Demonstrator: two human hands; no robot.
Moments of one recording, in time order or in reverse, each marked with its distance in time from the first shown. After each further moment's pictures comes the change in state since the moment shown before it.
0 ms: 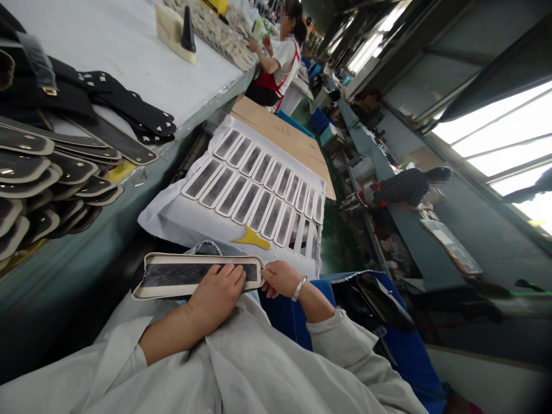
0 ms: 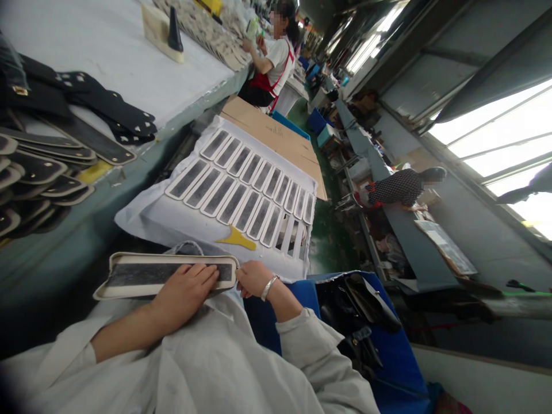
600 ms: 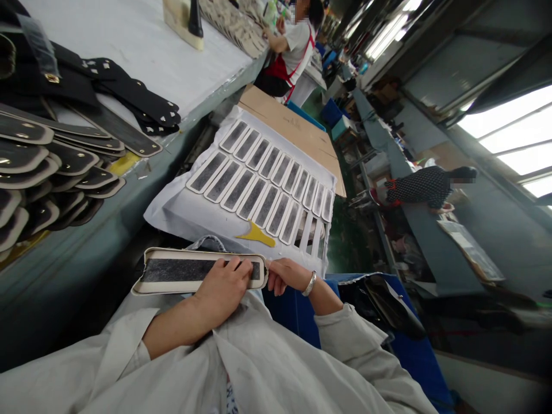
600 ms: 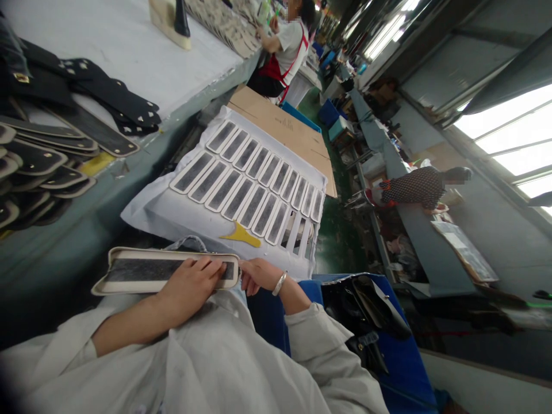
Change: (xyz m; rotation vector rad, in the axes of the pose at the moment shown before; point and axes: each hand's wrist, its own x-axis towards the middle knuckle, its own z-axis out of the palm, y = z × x) left_hand 0.017 0.004 -0.007 0.030 -0.099 -0.026; right_hand 0.010 0.008 -0.018 0.175 -0.156 -0.035
